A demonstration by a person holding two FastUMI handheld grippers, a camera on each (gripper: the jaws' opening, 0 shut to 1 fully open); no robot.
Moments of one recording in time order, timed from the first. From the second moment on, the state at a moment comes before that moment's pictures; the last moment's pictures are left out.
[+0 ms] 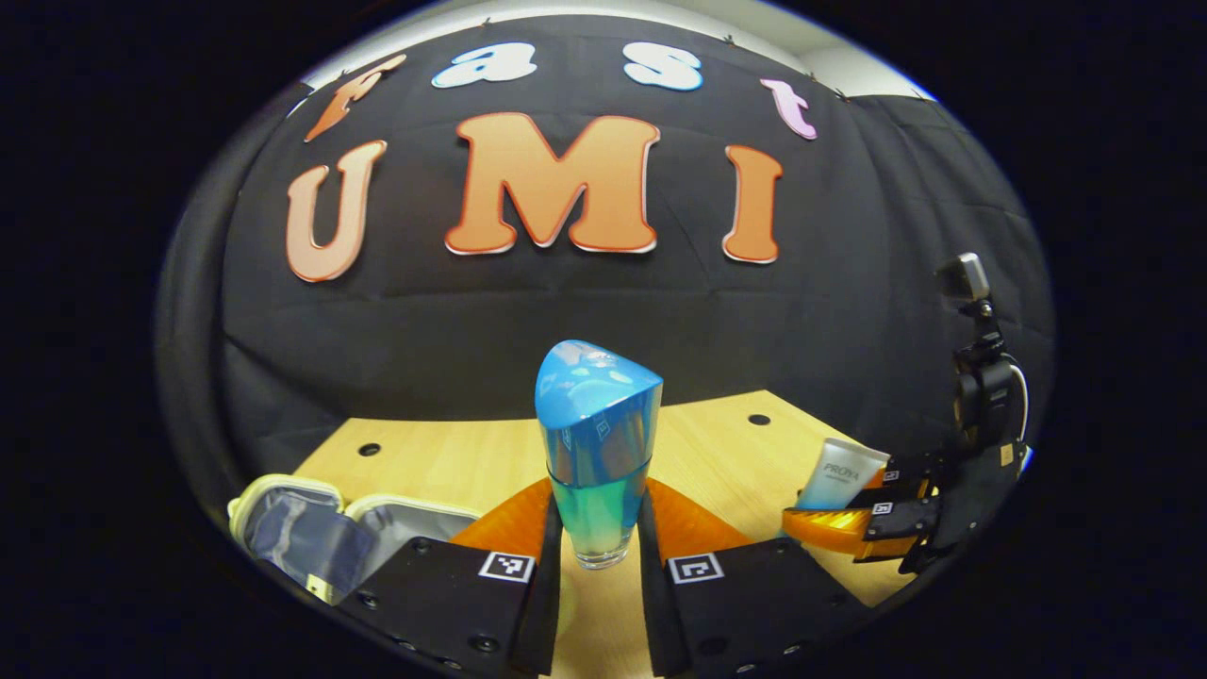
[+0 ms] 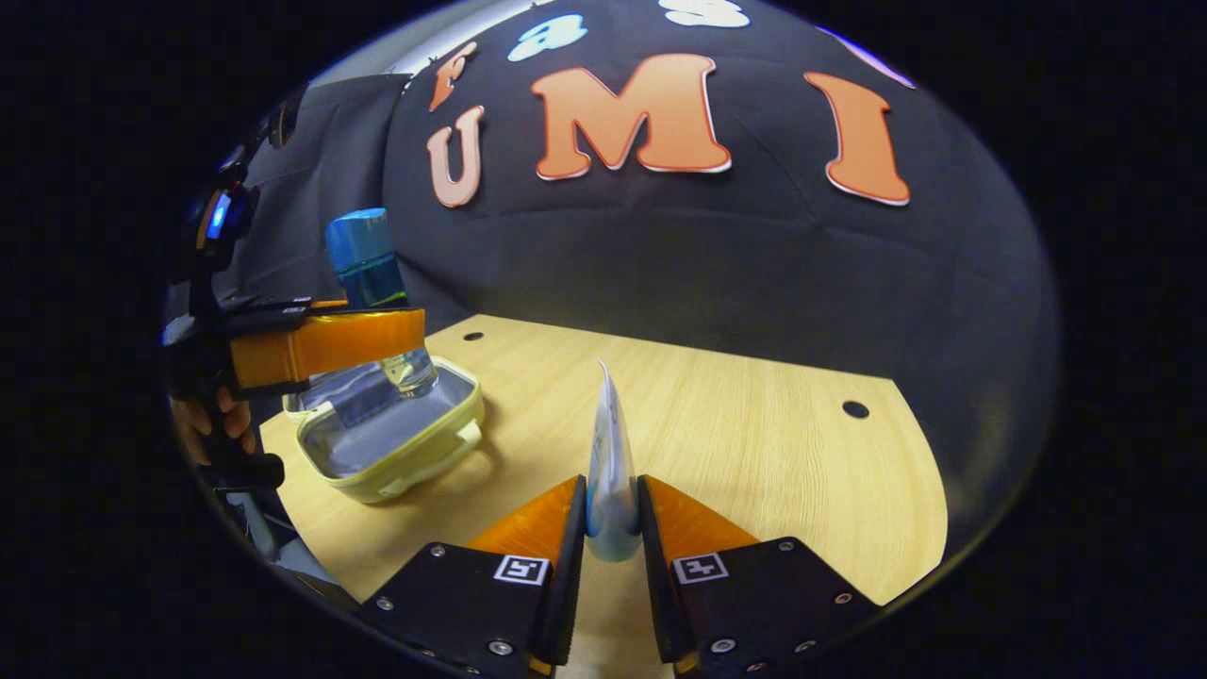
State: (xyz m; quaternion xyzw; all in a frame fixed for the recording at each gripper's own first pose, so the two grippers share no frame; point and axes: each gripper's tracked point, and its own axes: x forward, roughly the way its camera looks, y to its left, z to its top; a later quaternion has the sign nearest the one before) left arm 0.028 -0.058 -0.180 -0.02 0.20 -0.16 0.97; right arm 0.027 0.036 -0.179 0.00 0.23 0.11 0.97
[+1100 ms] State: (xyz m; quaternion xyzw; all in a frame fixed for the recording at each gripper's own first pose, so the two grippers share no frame) left arm 0.004 0.129 -0.176 0.00 0.25 -0.07 0.97; right arm 0.012 0.126 -0.102 0.01 0.18 0.15 0.97
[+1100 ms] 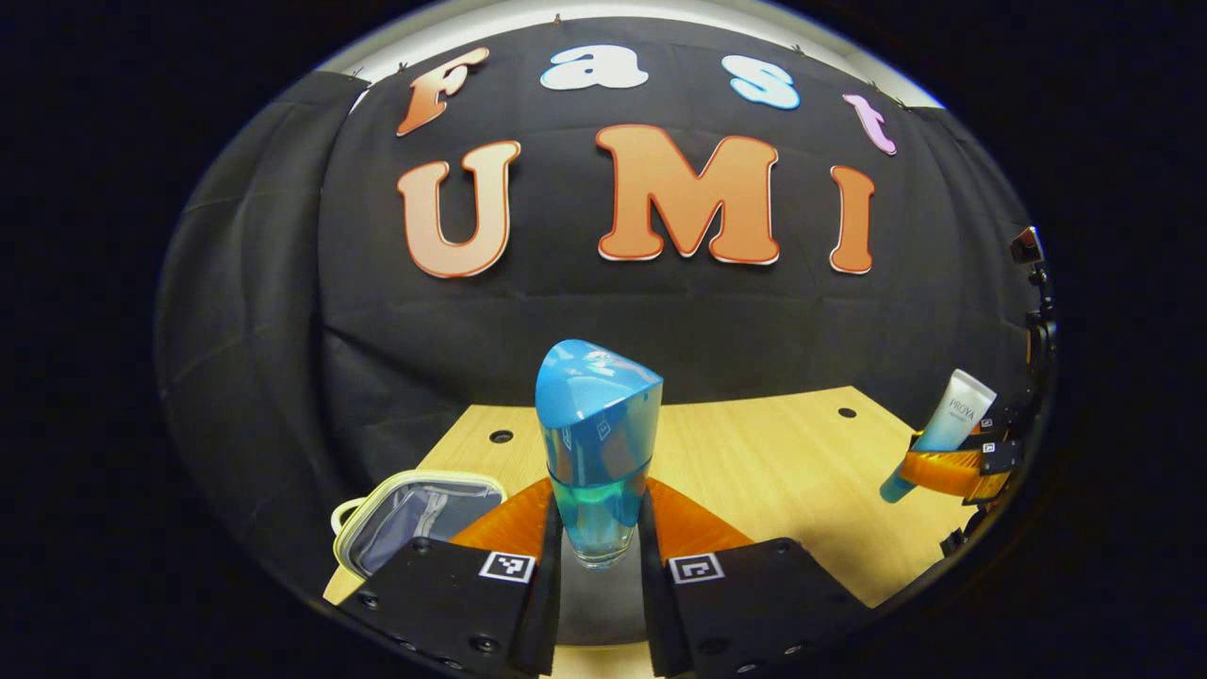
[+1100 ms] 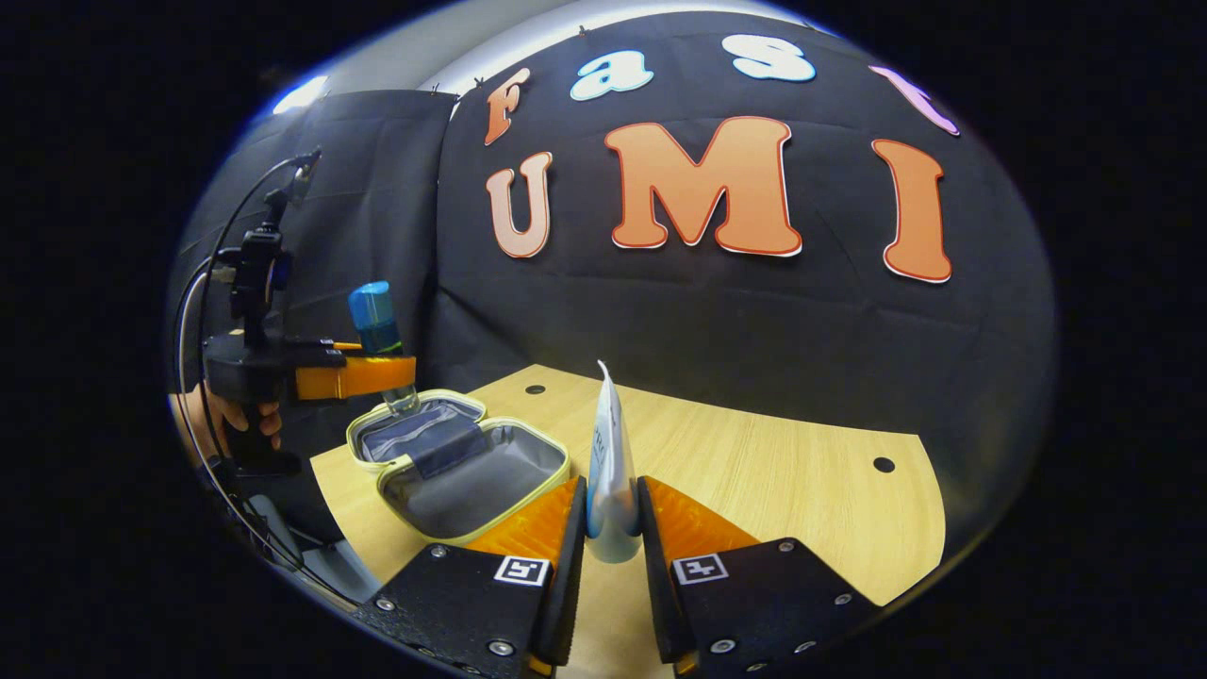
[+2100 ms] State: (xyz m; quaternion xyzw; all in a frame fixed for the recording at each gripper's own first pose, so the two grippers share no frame) left arm 0.003 0.172 -0.372 0.02 0.48 -0.18 0.86; right arm 0.032 0.225 -0.142 0.06 0.24 0.10 0.96
